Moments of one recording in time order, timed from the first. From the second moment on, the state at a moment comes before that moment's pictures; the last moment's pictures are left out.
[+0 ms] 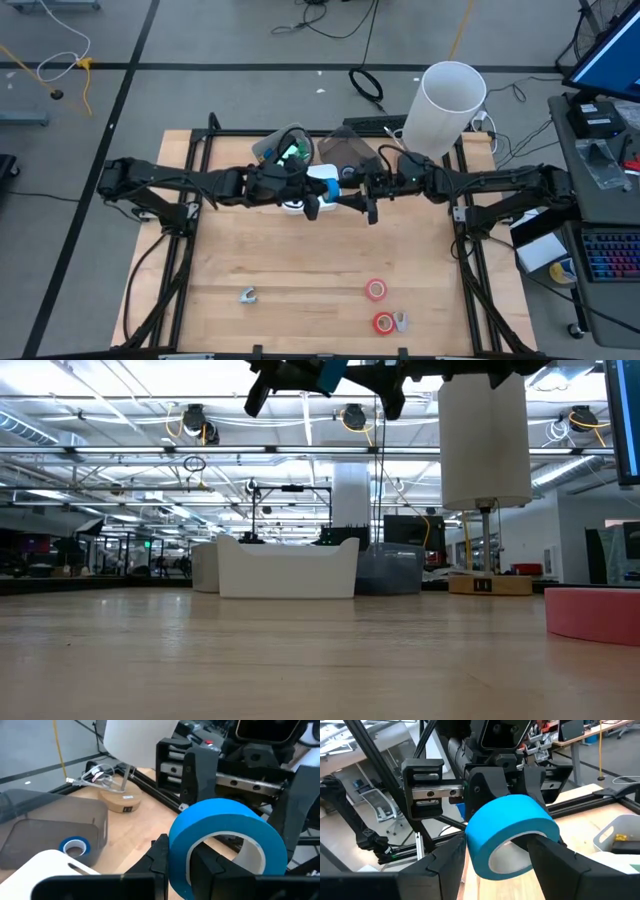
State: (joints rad) left arm -0.02 1.45 1.17 -0.03 -0.31 -0.52; right arm -0.10 1.28 0.88 0.36 -0.21 0.35
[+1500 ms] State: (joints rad) left arm 0.03 1.35 1.17 -0.90 -0.33 -0.66; right arm -0.16 1.42 1.04 0.12 0.33 0.10
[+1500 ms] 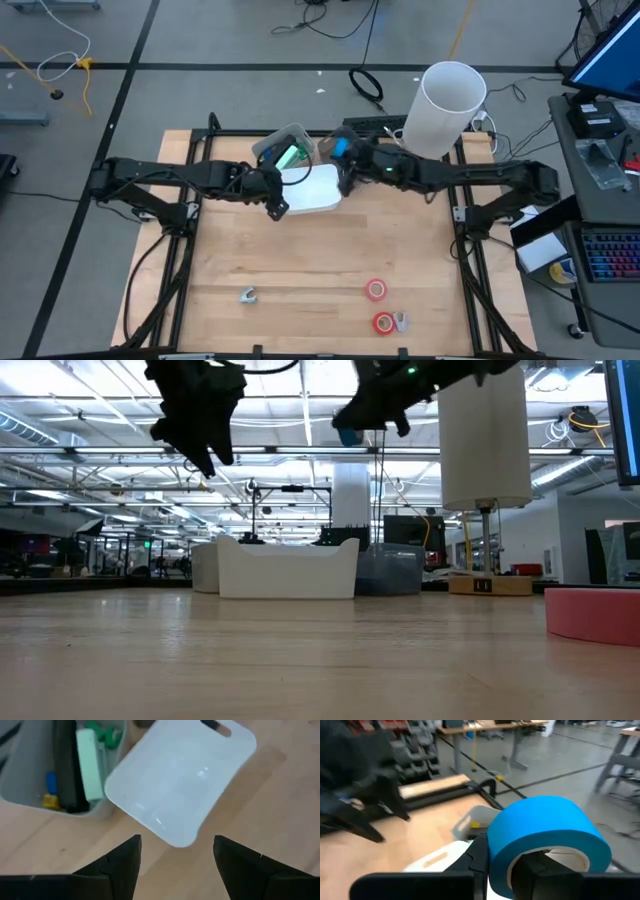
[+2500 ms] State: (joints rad) left arm 0.00 1.35 1.17 -1.08 -0.46 -0.66; right arm -0.40 1.98 1.52 -0.56 0.33 0.12
